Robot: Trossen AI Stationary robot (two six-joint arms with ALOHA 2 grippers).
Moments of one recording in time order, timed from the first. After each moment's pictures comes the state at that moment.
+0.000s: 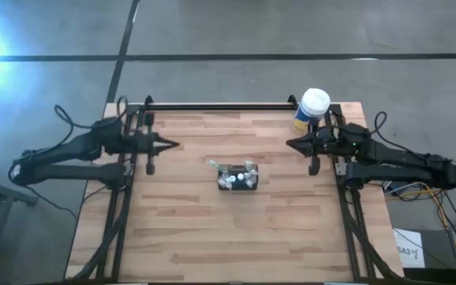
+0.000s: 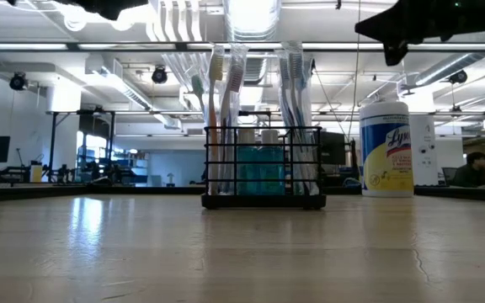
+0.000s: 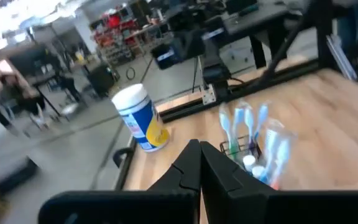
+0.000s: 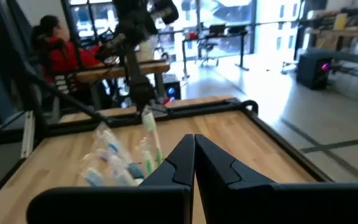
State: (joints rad) left arm 0.19 0.60 0.73 -0.25 0.10 0.42; right arm -0.26 0.58 0.46 0.08 -0.14 0.11
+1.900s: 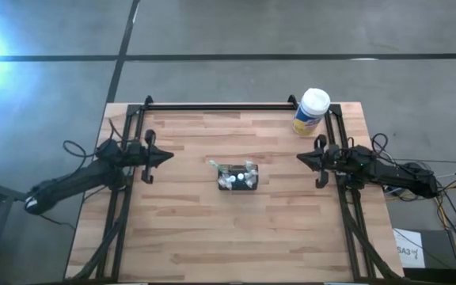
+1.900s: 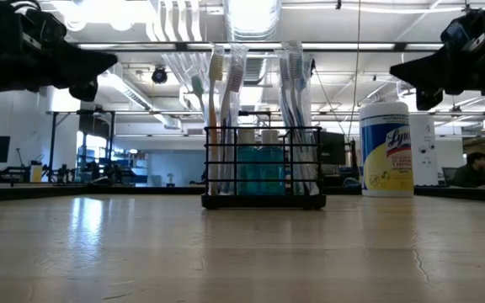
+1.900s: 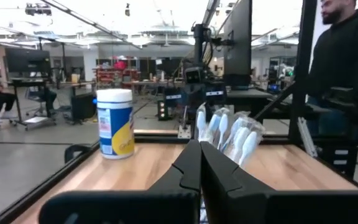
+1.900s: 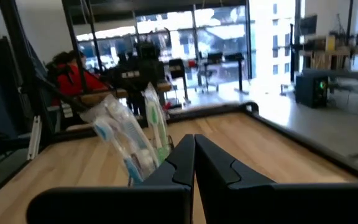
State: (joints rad) left arm 0.47 0.20 0.01 0.32 0.43 -0.08; right arm -0.17 0.00 0.01 0.09 -0.03 0.15
